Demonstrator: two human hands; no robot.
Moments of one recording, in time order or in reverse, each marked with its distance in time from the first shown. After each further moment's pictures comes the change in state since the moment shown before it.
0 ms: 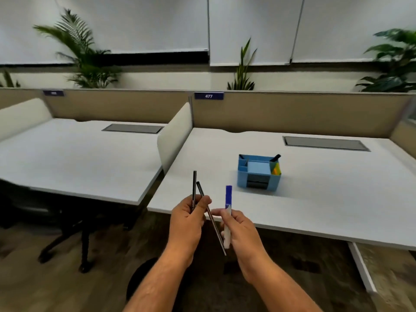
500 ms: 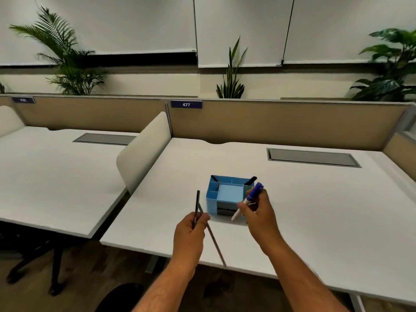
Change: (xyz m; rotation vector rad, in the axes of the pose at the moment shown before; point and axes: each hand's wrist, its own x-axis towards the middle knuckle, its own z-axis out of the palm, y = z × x) left_hand 0.126 -0.052 0.166 0.106 0.108 -0.140; right_hand 0.192 -0.047 -0.203 -0.238 0.267 -0.224
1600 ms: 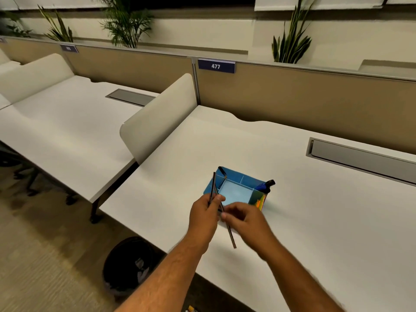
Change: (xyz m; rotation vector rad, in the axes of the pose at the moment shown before) left_hand 0.115 -0.010 0.133 0.053 0.221 -0.179; right_hand 0.142 0.066 -0.014 -0.175 -0.666 0.047
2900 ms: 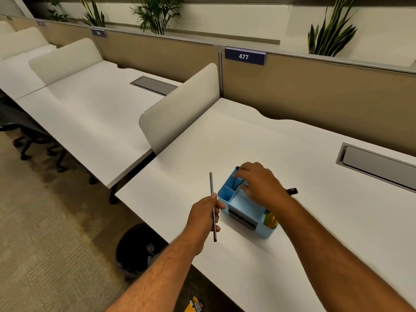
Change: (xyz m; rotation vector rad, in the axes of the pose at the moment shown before) left_hand 0.031 -0.012 -0.031 -0.091 0.003 -0.264; right_hand 0.146 -0.012 -0.029 -1.037 -0.097 -0.480
